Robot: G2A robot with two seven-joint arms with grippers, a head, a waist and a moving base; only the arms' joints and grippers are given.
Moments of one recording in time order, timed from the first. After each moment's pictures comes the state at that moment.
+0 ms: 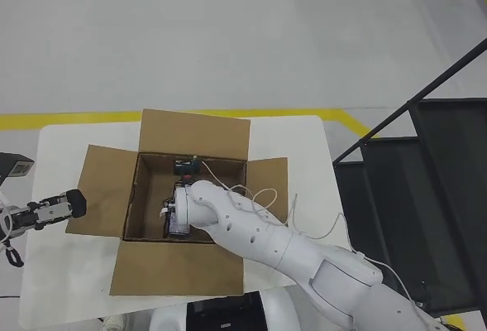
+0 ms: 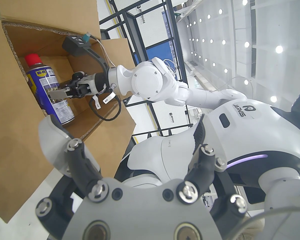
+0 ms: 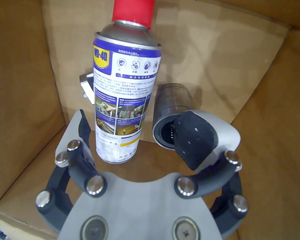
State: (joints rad) left arm 1.51 -0.75 -1.82 -1.65 -0.66 -0.37 -1.45; right arm -0.77 -1.69 0.54 -1.13 -0.77 0.89 0.93
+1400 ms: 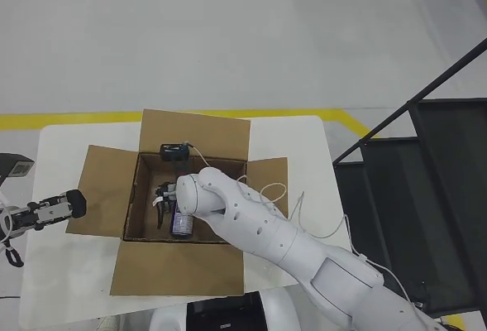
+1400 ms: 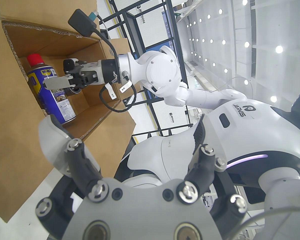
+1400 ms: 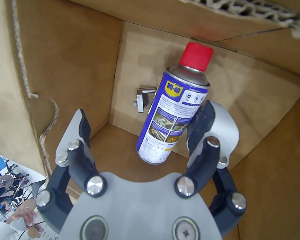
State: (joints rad) left arm 1.51 -0.75 -1.82 -1.65 -0.66 -0.37 -1.45; right arm -0.78 -1.70 0.65 -1.17 -0.70 0.69 0.84
